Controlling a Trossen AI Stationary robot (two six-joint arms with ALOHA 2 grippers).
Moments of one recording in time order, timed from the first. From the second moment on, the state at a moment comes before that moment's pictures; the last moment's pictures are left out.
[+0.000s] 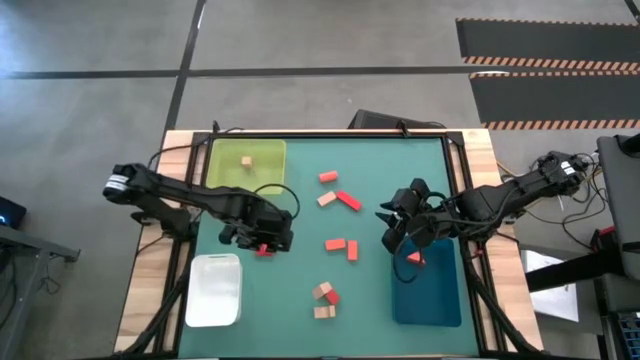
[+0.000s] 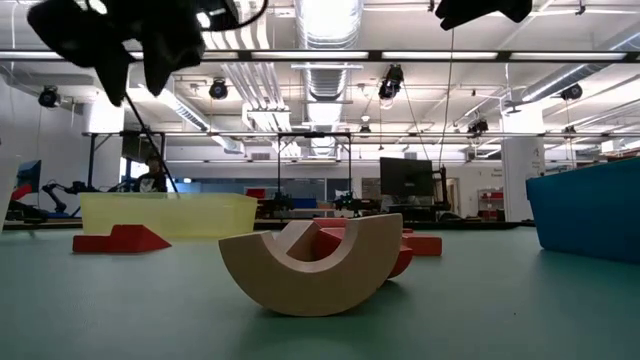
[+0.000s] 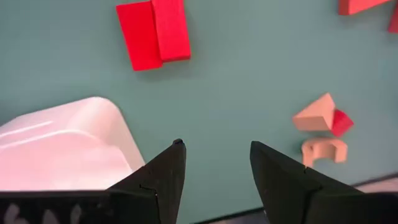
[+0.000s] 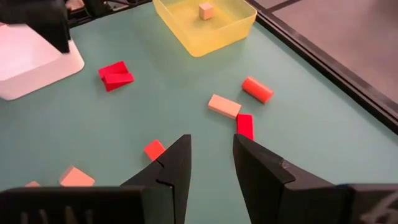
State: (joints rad) left arm -0.18 1.48 1.26 -1.13 0.17 -1.60; right arm 0.38 1.25 1.21 -0.83 0.63 0.68
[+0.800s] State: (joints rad) left arm -0.18 1.81 1.23 -1.07 0.01 -1.40; right arm 0.38 1.25 1.21 -0.83 0.63 0.69
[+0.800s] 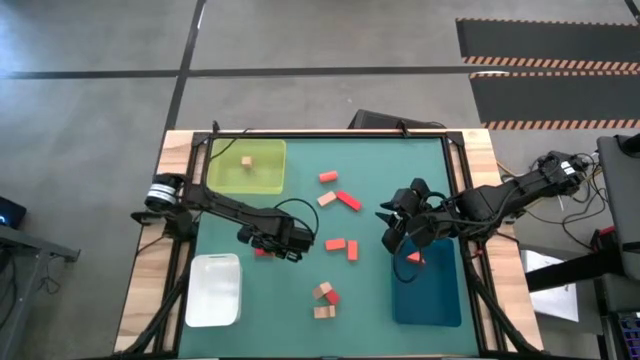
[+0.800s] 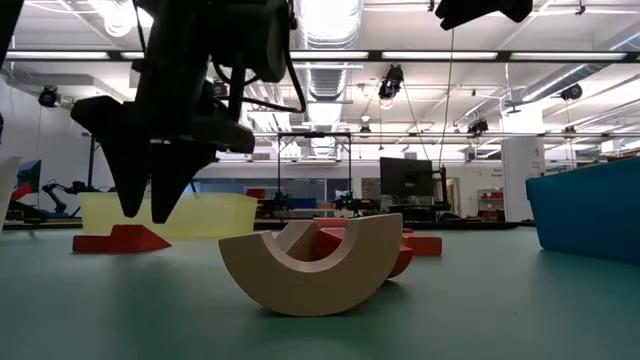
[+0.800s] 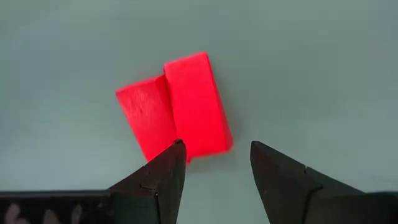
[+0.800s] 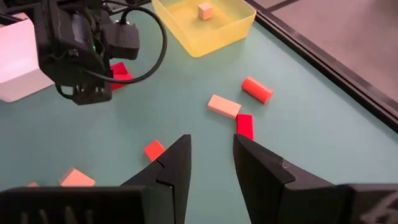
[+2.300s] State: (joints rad) left arm -0.17 1.81 1.11 -0.85 0.01 -1.40; right arm 0.38 1.25 1.21 -0.83 0.63 0.70
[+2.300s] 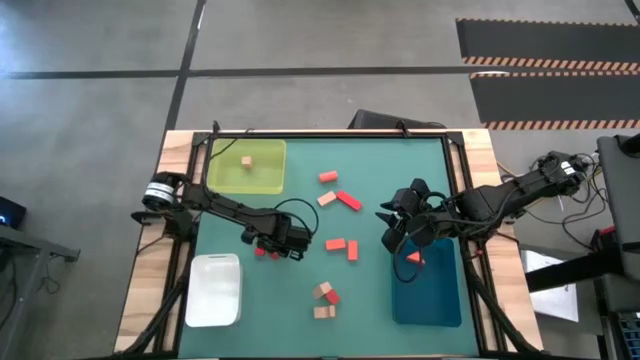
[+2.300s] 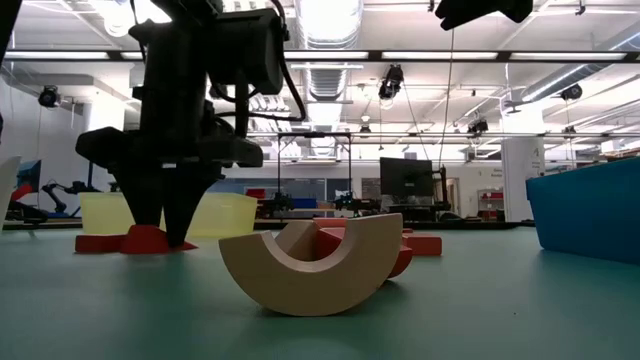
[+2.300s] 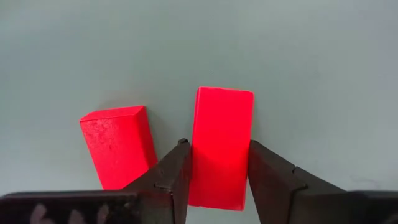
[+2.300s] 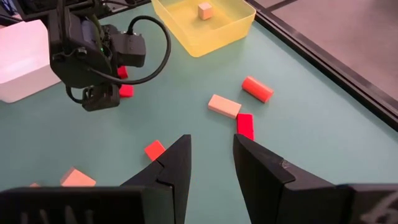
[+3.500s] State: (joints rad) left arm -0.55 1.22 1.14 -1.06 0.23 -1.90; right arm 0.36 1.25 1.19 -0.84 0.63 0.70
